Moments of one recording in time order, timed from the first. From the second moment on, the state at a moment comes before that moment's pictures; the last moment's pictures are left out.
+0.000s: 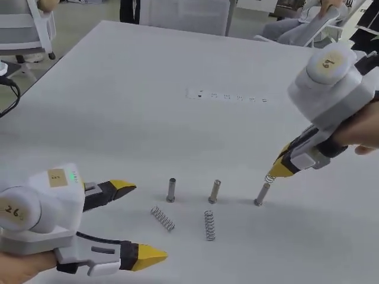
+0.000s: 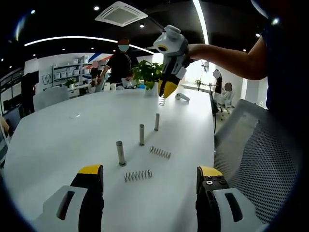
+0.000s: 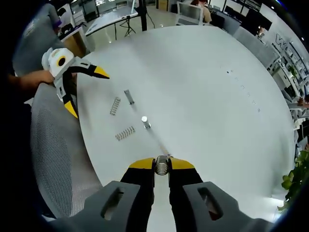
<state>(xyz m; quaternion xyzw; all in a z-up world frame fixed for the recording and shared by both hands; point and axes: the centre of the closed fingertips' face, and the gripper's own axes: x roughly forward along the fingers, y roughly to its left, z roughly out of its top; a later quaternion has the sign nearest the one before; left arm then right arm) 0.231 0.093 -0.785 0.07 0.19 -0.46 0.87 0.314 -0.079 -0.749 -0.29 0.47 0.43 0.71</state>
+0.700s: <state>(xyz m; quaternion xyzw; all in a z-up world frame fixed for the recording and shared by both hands) 0.232 0.094 -0.784 0.07 0.19 -0.46 0.87 0.324 -0.088 -0.771 -0.28 0.49 0.41 0.71</state>
